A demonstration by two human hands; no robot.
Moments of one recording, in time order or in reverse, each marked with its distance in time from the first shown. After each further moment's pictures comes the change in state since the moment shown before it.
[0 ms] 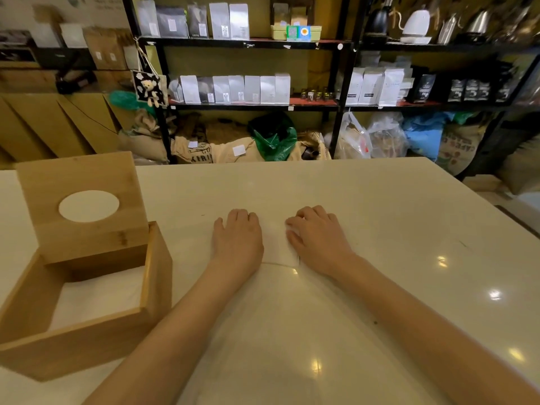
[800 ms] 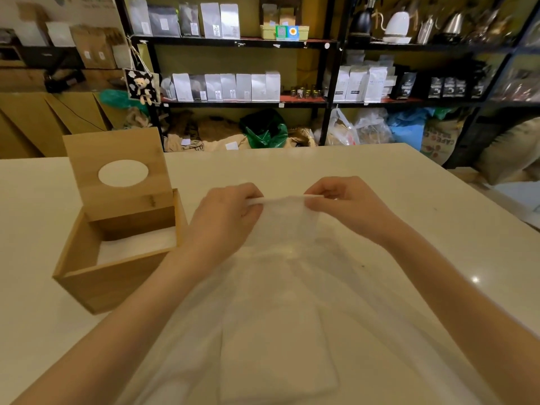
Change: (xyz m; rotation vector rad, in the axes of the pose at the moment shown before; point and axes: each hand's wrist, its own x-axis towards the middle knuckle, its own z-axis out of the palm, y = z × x) left_hand -0.095 -0.025 -0.073 -0.513 0.272 0.254; right_hand -0.079 -0.023 -0.083 0.774 0.098 0.093
